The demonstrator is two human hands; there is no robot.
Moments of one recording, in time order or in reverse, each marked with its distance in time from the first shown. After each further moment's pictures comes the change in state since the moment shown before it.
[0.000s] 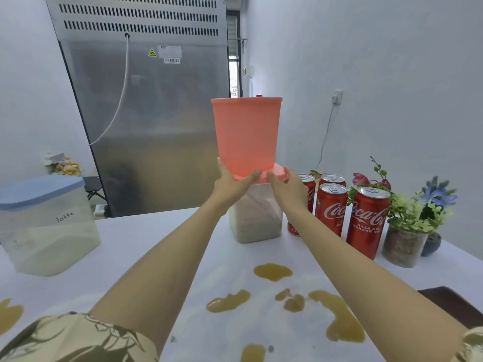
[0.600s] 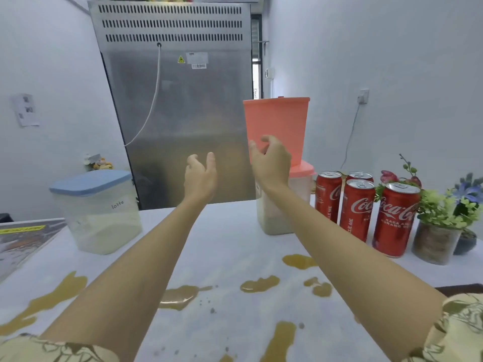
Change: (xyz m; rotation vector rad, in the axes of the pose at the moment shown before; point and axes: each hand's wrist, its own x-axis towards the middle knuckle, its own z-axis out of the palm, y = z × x) left_hand -0.040 -0.009 -0.094 0.146 0.462 0.065; right_hand -0.037 -0.087 0.051 0.036 0.073 -0.256
